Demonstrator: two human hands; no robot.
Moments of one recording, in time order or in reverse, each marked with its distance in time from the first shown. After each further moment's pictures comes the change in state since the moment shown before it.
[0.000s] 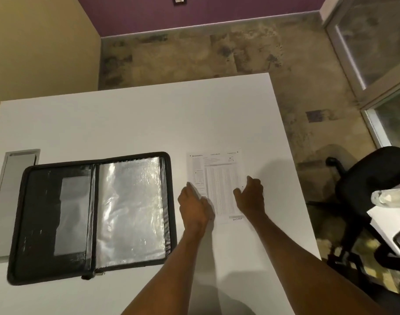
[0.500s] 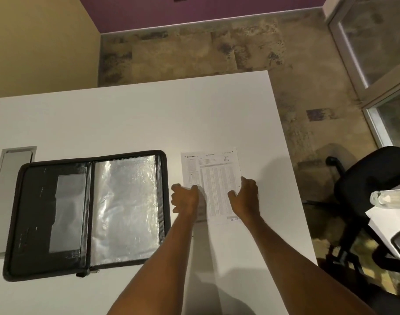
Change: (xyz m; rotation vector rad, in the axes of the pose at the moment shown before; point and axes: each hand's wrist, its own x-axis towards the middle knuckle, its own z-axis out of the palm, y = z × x) left_hand 0.032 0.027 -0.004 -0.306 0.040 -0.510; right_hand -0.004 0.005 -0.001 0.032 -0.009 -0.054
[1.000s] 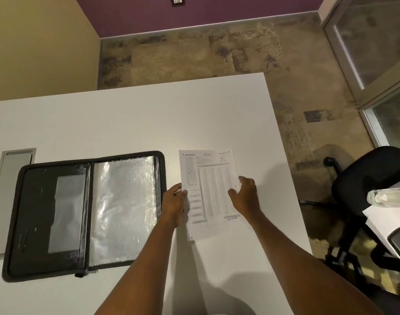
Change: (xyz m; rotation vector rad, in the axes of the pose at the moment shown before) left_hand 0.013 -0.027 -0.038 -0.353 -0.335 0.072; right_hand 0.006 0.008 -0.009 0.143 -0.024 -0.013
